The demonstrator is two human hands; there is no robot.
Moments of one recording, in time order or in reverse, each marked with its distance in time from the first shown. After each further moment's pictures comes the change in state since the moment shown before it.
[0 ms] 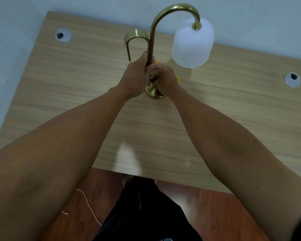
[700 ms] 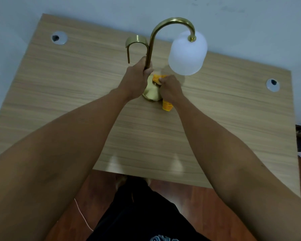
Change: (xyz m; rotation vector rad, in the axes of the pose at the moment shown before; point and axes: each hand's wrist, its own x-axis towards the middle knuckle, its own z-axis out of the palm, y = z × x) left_hand 0.005 -0.008 0.006 0.024 0.003 0.037; right_hand -0.027 0.013 -0.011 -0.067 -0.039 0.345
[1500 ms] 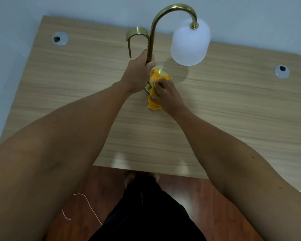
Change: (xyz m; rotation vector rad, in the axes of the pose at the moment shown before) left_hand 0.001 0.013 -0.008 -0.043 -0.048 -0.083; right_hand -0.044 0.016 0.037 -0.278 0.153 -0.432
